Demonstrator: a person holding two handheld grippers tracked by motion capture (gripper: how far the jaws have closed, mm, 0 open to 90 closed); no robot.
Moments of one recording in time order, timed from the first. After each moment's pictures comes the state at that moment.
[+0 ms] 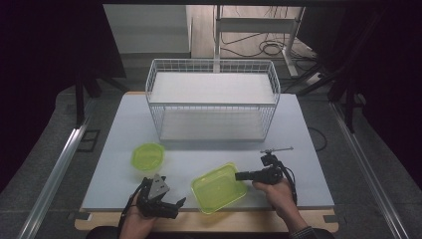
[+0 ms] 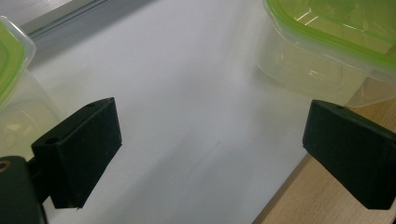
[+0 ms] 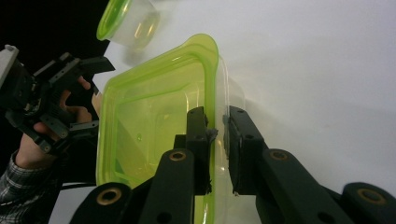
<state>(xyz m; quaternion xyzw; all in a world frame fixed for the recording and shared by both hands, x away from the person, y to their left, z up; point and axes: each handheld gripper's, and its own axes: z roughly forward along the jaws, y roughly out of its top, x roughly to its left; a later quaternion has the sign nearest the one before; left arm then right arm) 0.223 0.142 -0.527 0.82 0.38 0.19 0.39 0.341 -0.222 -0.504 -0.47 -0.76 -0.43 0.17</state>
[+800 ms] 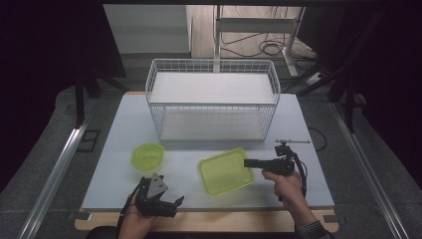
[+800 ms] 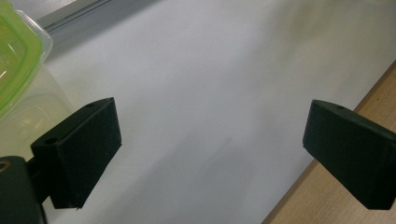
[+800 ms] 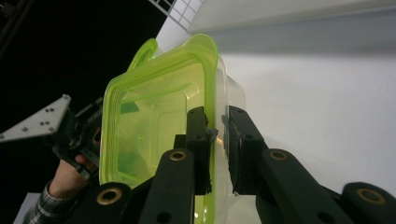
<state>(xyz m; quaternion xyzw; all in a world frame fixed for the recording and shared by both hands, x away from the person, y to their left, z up) 0.224 0.145 -0.528 0.82 0.39 0.20 0.38 0.348 -0.246 -0.468 -0.48 -0.71 -0.49 0.15</state>
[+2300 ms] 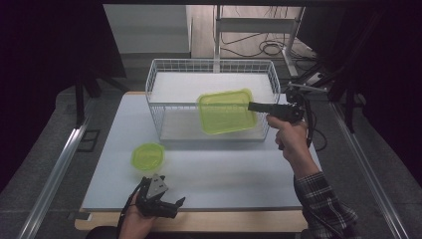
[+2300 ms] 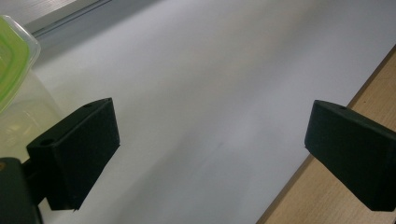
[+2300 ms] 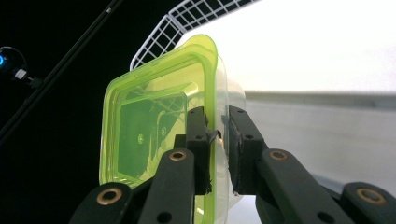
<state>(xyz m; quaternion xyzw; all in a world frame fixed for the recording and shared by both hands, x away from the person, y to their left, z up) 0.224 0.144 -0.528 0.82 0.38 0.19 0.39 0.416 -0.228 -0.335 -0.48 -0.67 -0.56 0.07</state>
